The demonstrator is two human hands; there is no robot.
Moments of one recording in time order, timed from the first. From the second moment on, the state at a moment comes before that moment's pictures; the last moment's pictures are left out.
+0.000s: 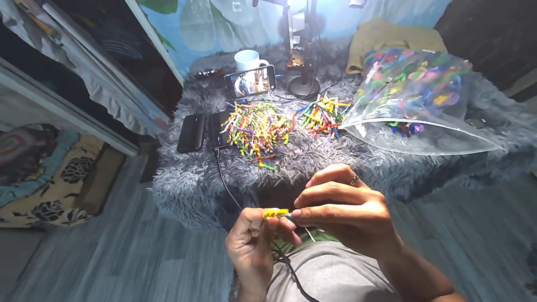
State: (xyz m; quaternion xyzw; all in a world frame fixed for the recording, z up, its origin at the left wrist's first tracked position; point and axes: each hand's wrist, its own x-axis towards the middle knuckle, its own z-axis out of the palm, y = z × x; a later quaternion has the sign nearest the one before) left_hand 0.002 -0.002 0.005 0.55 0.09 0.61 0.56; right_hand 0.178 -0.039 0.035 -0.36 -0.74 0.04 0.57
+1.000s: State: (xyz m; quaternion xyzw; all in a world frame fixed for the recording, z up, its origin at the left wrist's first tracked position) left_hand -0.020 0.007 0.007 0.67 0.13 0.50 0.53; right_hand 0.184 -0.041 0.041 -0.30 -0.77 0.11 0.55
